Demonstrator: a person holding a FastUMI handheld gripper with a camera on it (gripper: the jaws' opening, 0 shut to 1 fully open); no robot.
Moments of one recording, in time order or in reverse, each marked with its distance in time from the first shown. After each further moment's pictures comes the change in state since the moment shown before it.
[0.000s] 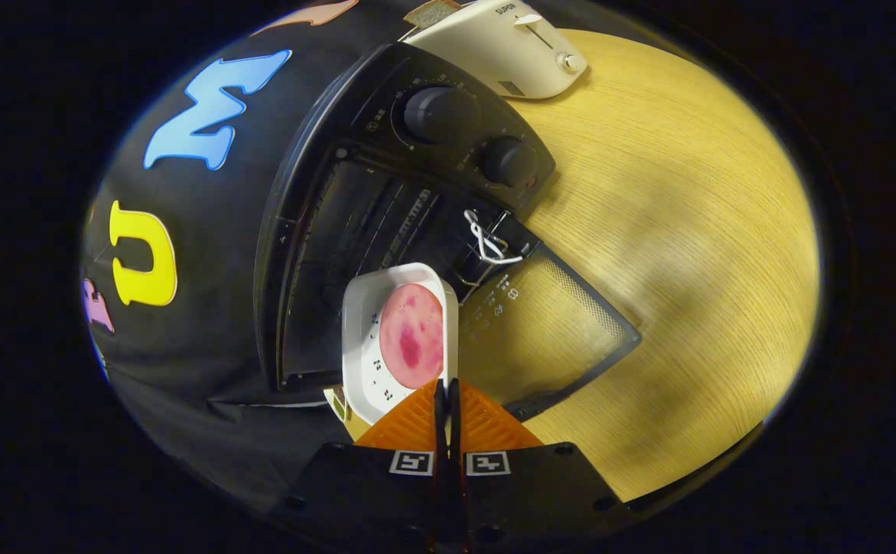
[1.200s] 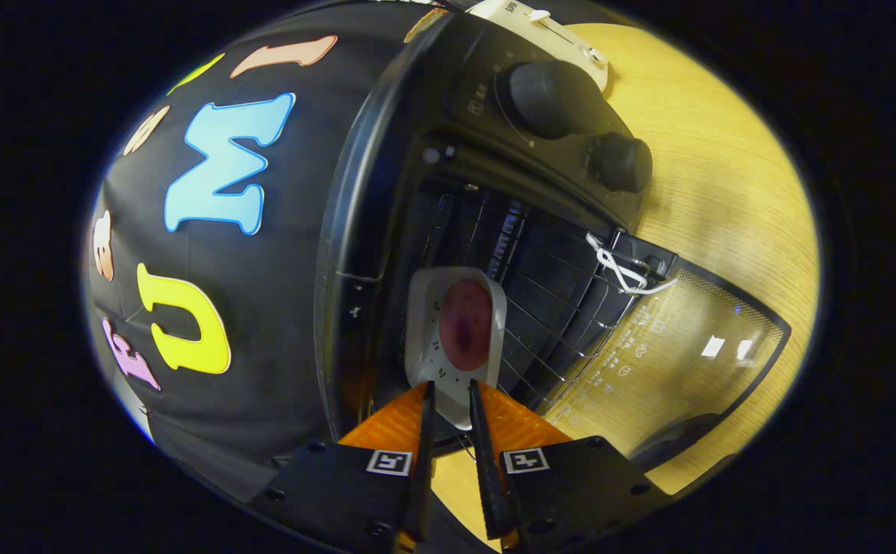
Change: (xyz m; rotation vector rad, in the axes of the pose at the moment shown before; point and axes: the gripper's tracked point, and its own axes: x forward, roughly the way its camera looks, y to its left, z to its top) arm 0.037 0.087 0.030 0.130 -0.158 0.253
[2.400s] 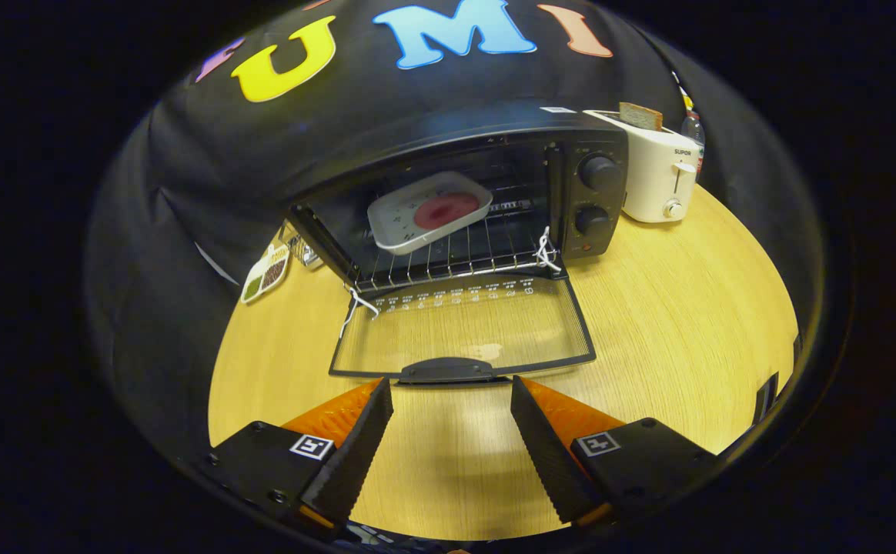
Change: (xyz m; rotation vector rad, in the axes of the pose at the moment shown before) arm -0.116 -0.120 -0.063 -1.032 0.133 -0.353
